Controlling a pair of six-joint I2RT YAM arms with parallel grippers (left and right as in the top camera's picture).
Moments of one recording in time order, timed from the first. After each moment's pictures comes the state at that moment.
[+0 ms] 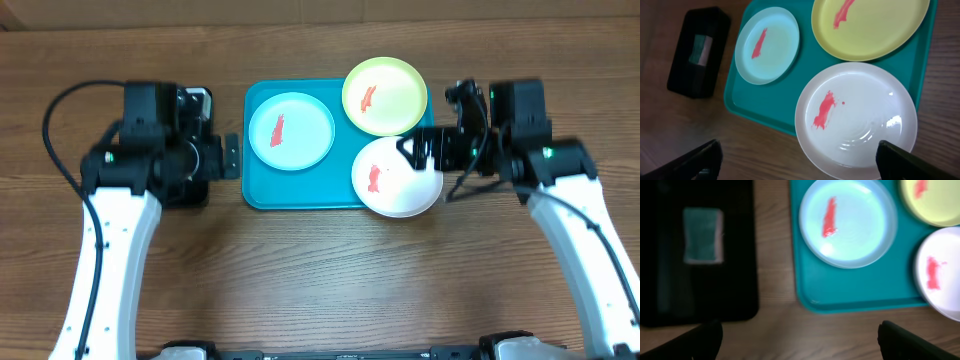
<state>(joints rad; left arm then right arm) -0.04 1.39 1.37 -1.04 0.08 -0.07 0.14 1.41 1.27 -0.84 -0.46 0.16</state>
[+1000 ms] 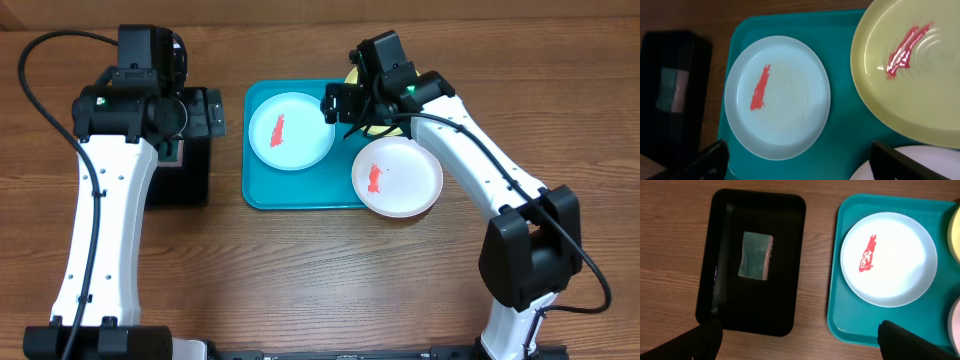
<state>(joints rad) -0.04 1.60 1.68 -1.15 -0.10 -0.16 0.44 1.98 1.69 -0.68 -0.20 0.44</state>
